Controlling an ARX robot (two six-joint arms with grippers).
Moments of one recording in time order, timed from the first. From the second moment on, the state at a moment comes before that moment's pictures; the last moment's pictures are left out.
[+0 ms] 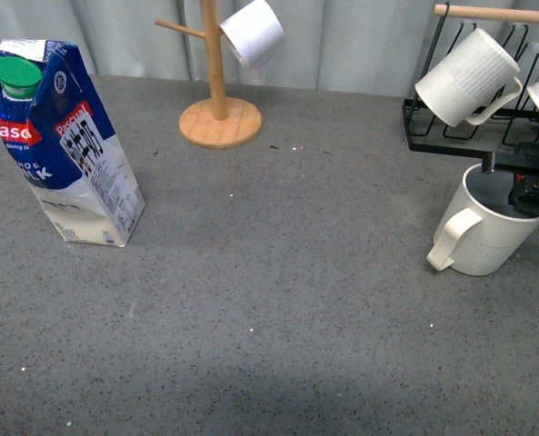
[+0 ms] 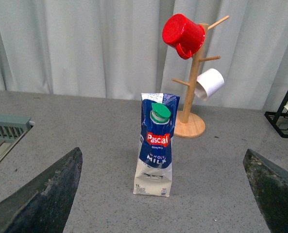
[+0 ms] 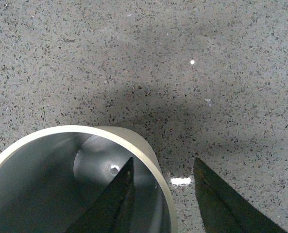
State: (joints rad) left arm 0.00 0.00 0.02 0.00 0.00 0.00; right arm 0.02 1.99 1.02 -0.01 0.07 0.16
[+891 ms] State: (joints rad) left arm 0.00 0.00 0.02 0.00 0.00 0.00; right arm 0.32 2.06 1.28 -0.28 -0.05 0.25
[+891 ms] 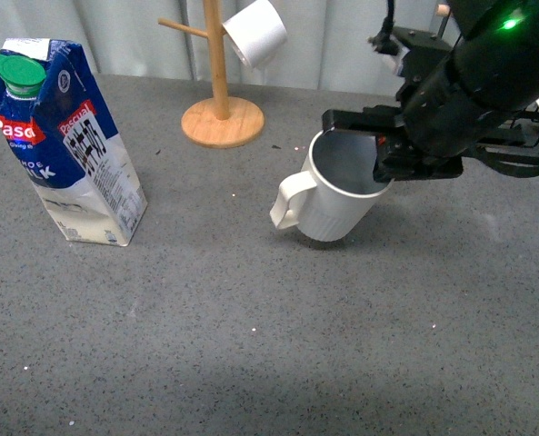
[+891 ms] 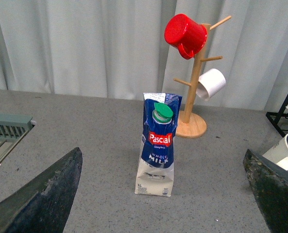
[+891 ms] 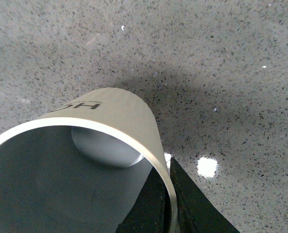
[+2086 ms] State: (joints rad) left arm 0.00 0.00 0.02 0.00 0.00 0.00; right arm 0.30 1.92 1.25 -0.13 -0.03 0.19
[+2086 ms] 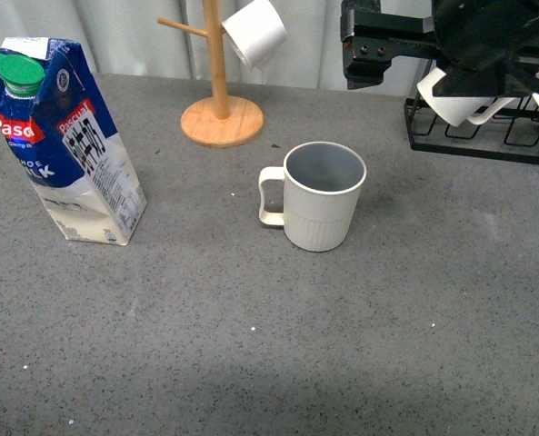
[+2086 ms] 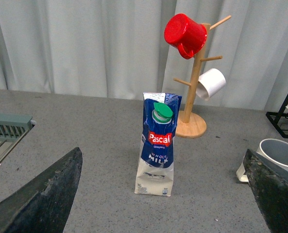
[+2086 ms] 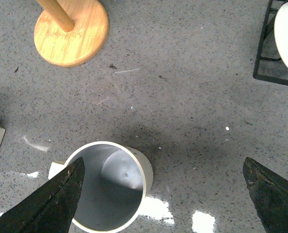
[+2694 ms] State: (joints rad) left arm 0.00 0.00 0.02 0.00 0.00 0.00; right arm 0.14 1.49 0.30 1.17 0.13 0.00
